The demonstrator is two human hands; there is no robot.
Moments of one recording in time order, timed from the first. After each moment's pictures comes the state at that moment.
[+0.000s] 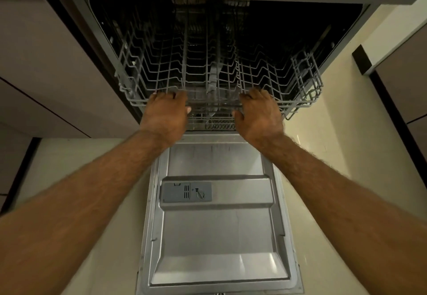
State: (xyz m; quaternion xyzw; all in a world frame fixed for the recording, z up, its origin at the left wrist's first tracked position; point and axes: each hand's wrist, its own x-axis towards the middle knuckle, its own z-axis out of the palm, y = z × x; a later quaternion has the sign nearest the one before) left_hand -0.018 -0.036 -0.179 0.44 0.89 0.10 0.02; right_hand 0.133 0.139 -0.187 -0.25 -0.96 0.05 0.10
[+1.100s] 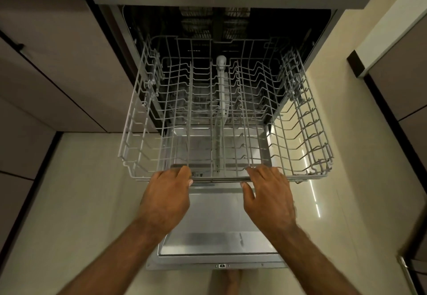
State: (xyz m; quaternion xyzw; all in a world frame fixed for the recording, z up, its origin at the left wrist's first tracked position) left_hand 0.171 -0.194 -0.174 0.41 0.90 0.12 0.09; right_hand 0.334 -0.022 -0.194 -0.32 -0.94 0.11 0.06
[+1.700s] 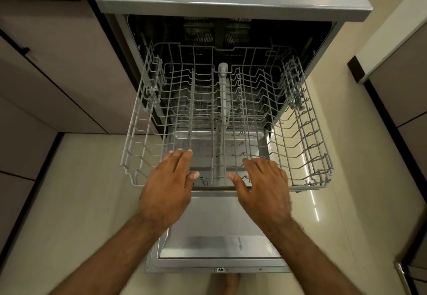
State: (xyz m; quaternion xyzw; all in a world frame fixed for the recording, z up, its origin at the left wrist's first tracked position) left_hand 0.160 -0.186 -0.158 0.37 0.91 0.15 0.11; right_hand 0.308 -0.014 -0.172 -0.32 -0.93 0.13 0.10
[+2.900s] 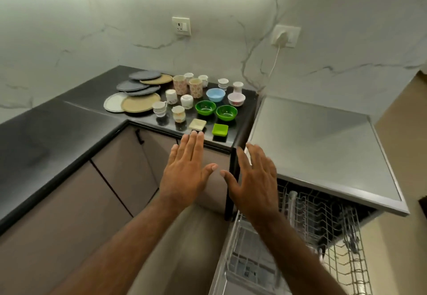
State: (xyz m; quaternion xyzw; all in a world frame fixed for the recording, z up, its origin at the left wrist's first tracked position) left_hand -0.024 -0.319 0.246 0.27 0.94 0.14 -0.11; right_hand 0.061 -0.149 0.240 -0.11 -0.96 0.13 0.22
